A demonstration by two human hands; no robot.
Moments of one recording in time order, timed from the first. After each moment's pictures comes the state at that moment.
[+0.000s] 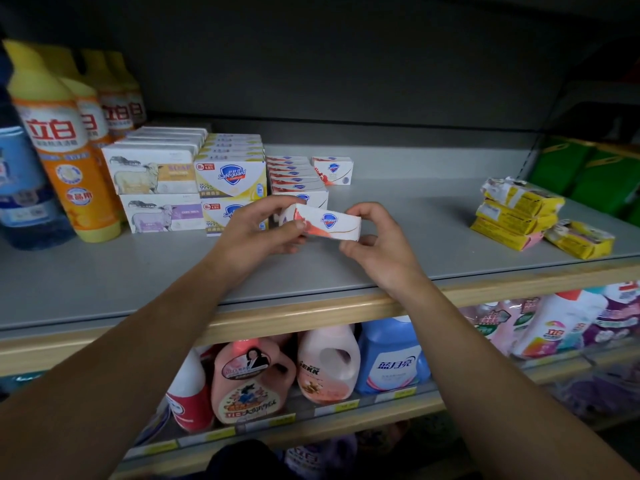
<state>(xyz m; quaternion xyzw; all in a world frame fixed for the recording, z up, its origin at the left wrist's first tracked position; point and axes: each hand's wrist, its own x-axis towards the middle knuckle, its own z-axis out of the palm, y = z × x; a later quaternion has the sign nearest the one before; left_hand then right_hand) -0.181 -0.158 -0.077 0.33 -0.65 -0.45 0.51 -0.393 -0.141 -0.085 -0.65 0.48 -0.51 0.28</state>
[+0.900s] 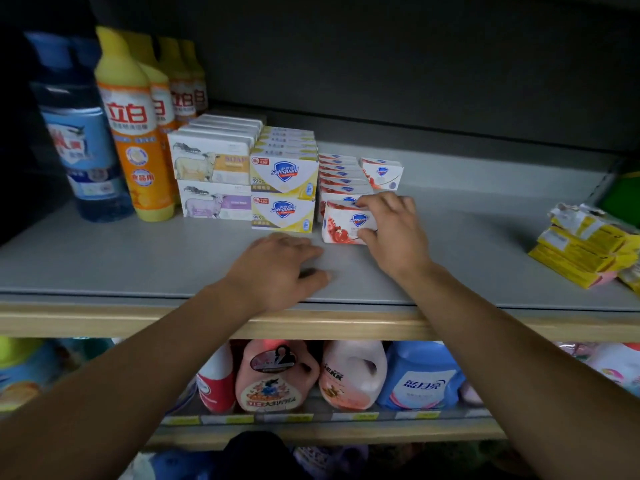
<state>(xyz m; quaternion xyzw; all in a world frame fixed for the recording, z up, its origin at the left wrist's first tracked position) -0.154 -0.135 -0.093 0.57 -0.81 -0.03 0.15 -0.361 -0.203 -0.077 -0.78 0.54 -0.30 -0.09</state>
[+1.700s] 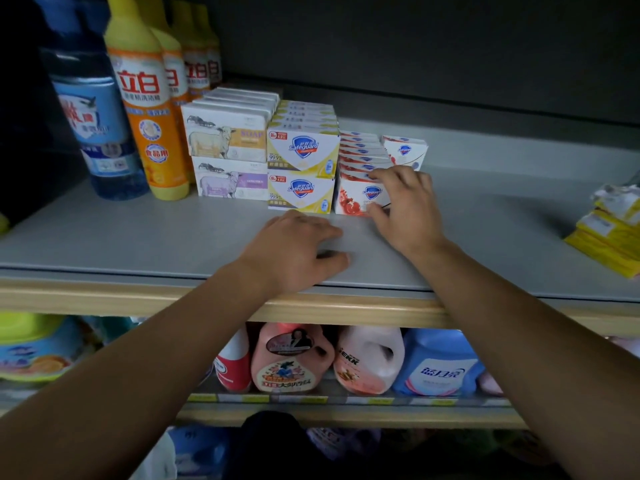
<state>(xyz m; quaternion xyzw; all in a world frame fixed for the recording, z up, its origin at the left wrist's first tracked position) -0.155 -0.134 -0.089 0.58 -0.79 -0.05 0.18 -0.350 -0.221 -0.082 -0.78 0.54 -0.32 -0.09</state>
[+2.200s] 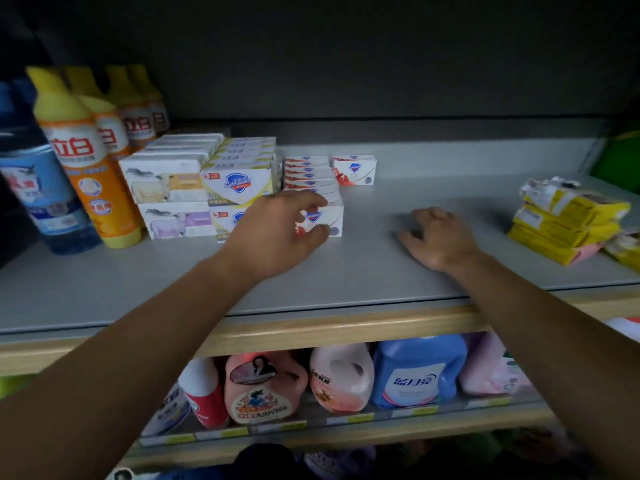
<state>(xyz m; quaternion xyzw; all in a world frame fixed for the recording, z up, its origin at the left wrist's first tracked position) -0.215 -0.147 -0.031 0.51 -0.79 -0.02 0.34 -0.483 -0.220 -0.076 -0.70 0.70 -0.13 0.02</state>
